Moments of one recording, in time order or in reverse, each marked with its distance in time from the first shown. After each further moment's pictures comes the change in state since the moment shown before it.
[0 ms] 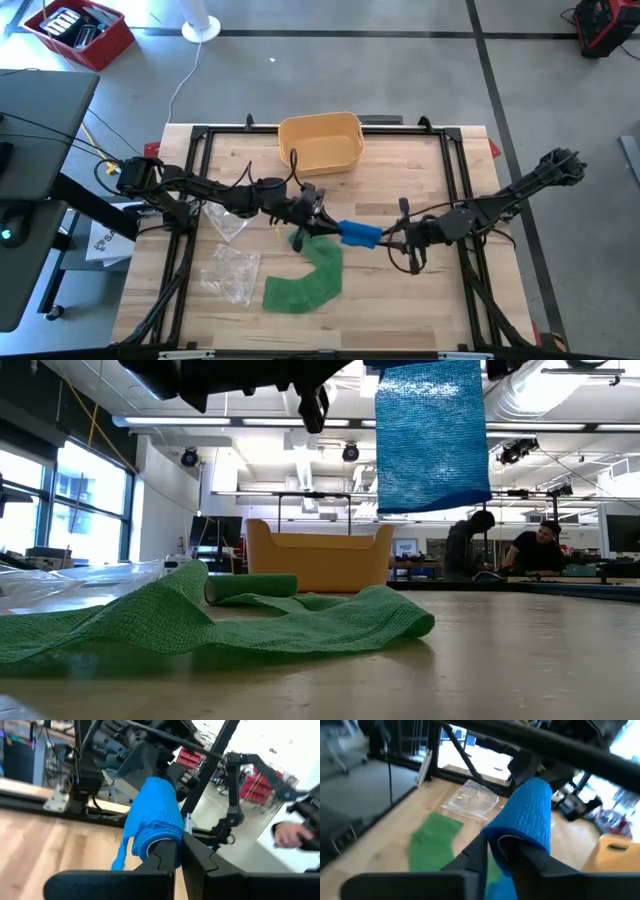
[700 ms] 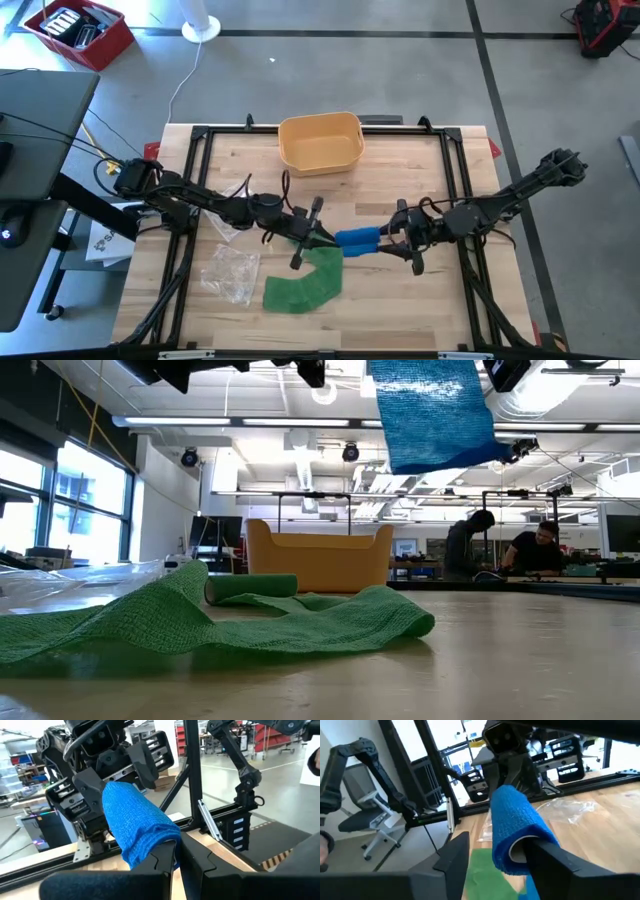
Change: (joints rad) left arm -0.132 -0.005 0.000 0.004 -0.135 0.514; right arm -0.028 -0.001 0.000 0.118 -0.046 0.439
